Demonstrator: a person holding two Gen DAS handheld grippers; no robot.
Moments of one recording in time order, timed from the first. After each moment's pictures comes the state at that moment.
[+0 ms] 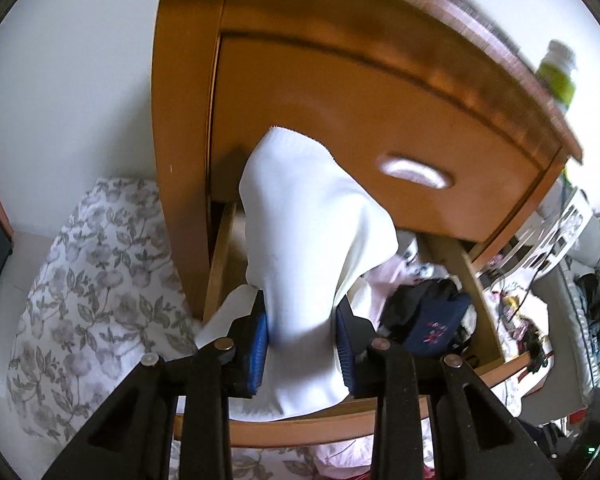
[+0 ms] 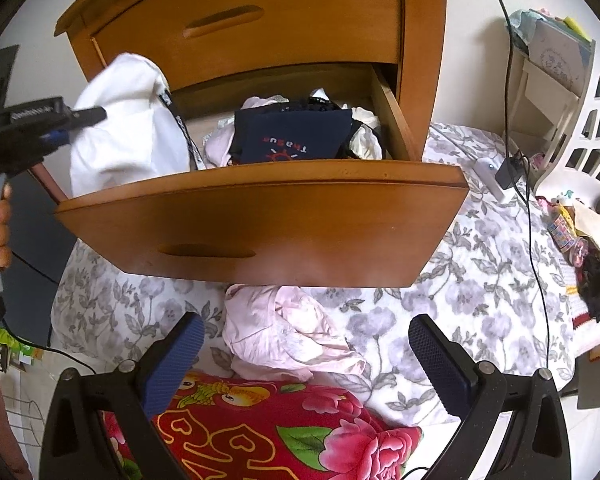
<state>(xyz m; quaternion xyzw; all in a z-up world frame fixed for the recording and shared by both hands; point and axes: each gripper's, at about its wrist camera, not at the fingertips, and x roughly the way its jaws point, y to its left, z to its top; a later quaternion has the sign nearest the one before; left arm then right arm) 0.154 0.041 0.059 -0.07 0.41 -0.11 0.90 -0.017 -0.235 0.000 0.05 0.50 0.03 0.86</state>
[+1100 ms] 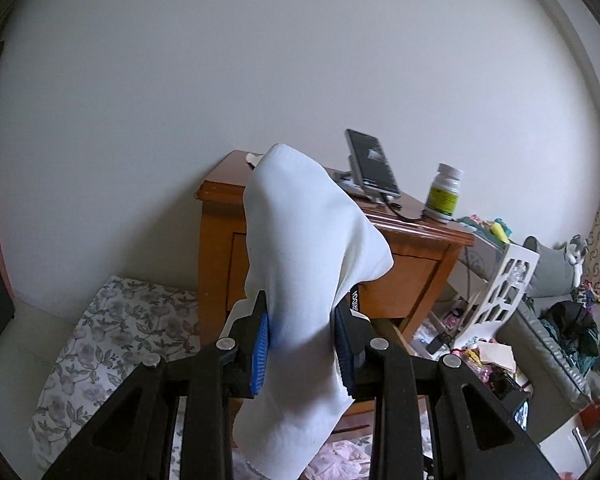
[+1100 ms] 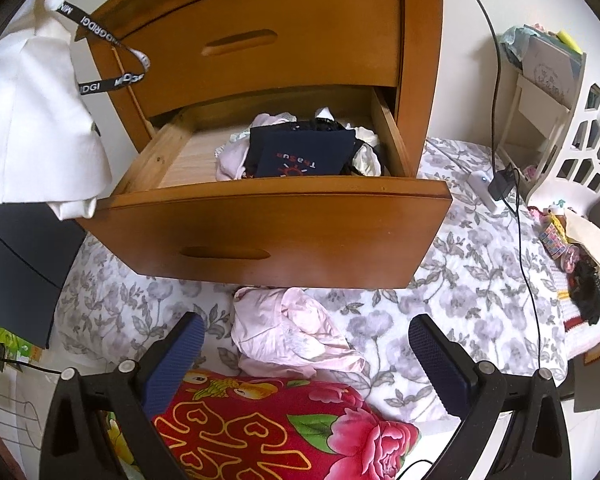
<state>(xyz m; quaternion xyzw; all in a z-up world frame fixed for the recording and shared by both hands) 0.020 0.075 0.194 -0.08 0.23 -0.15 0.96 -0.038 -0.226 0.024 0.04 0.48 0.03 0.88</state>
